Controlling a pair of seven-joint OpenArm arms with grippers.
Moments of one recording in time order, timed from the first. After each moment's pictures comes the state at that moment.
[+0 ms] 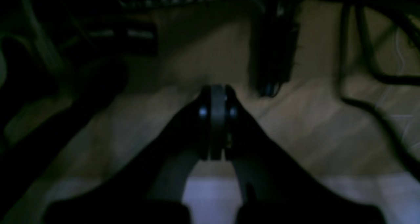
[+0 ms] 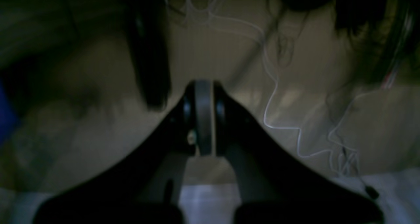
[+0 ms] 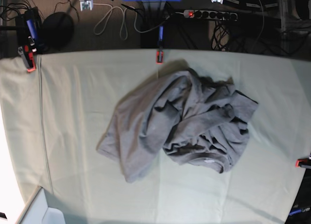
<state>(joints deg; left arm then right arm) 30.9 -10.0 12.3 47.0 -13.0 0.6 -0.7 -34.7 3.2 2.4 57.4 -0.2 -0.4 -8.0</state>
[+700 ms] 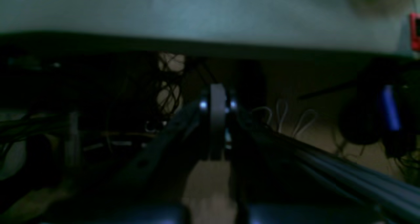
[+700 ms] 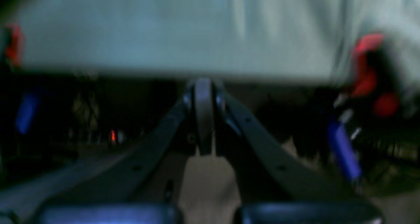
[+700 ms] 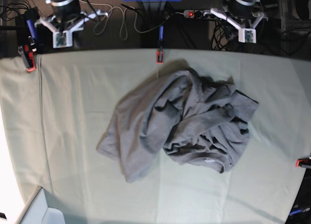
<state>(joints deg) 44.5 -9.9 -2.4 102.7 -12.8 0.4 15.7 -49.1 4.6 2.5 115.5 0.0 -0.2 -19.5</state>
